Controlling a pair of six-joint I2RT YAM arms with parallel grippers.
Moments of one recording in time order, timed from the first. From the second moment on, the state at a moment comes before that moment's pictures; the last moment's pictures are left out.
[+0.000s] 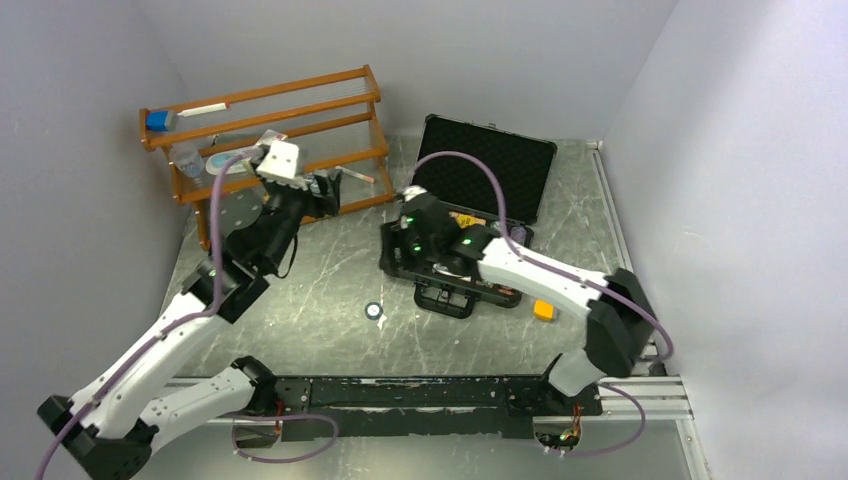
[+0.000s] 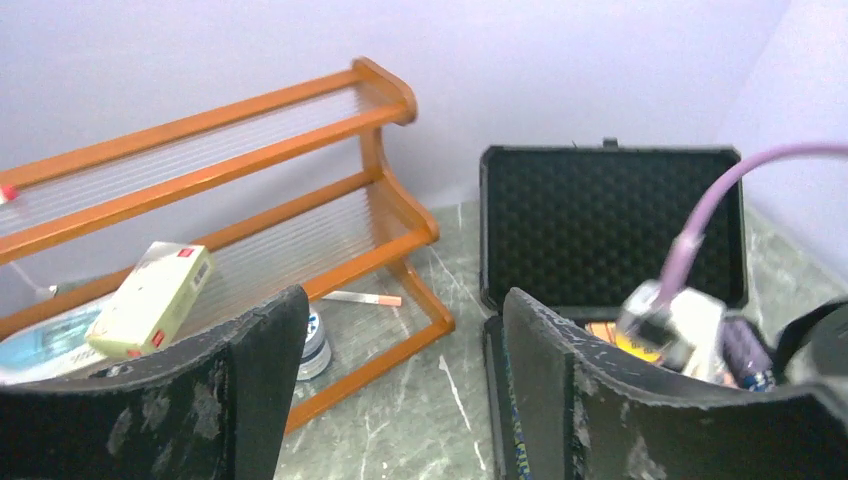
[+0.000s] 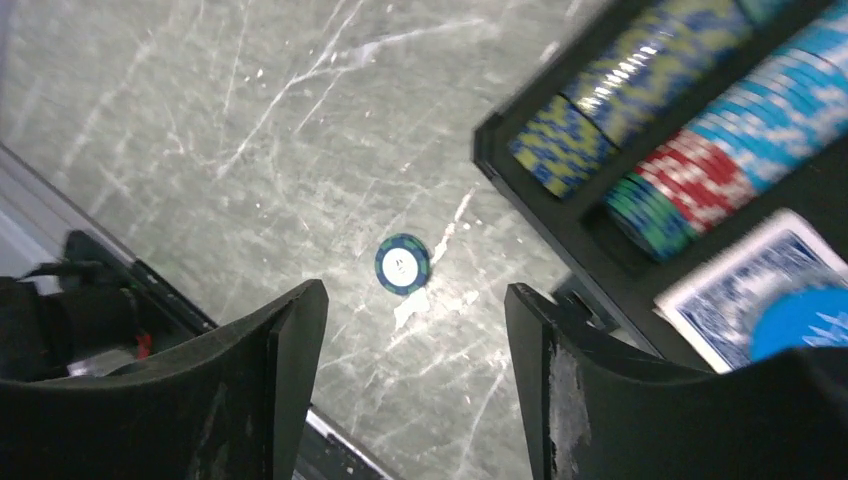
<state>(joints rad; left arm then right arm) -0.66 0.93 1.01 -0.01 -0.33 0.02 0.84 1.47 1.12 -0.34 -0.03 0.51</state>
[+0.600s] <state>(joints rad) -0.66 0.76 0.85 0.02 -0.53 -0.05 1.10 2.03 1.54 -0.69 0.16 0.44</state>
